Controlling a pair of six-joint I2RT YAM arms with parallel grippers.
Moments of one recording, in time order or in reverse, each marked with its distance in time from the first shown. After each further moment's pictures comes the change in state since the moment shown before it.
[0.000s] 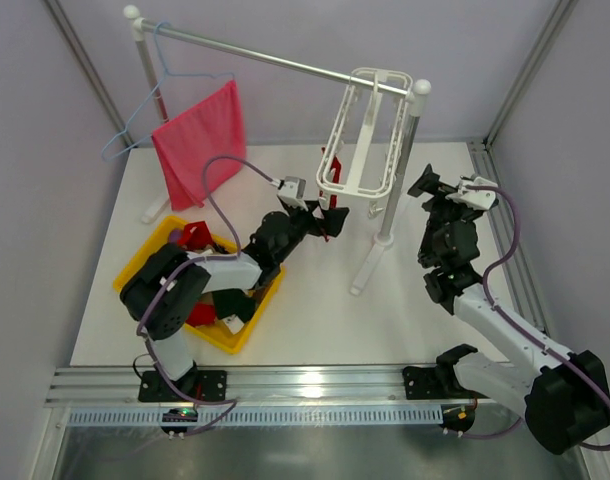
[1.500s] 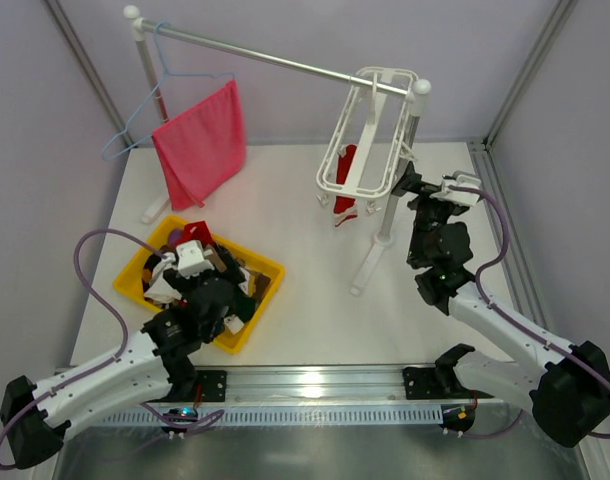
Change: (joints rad) left arm -0.179 -1.102 -0.432 -1.158 -1.011 -0.171; right arm 0.132 0.027 0.046 0.059 0.003 -0.096
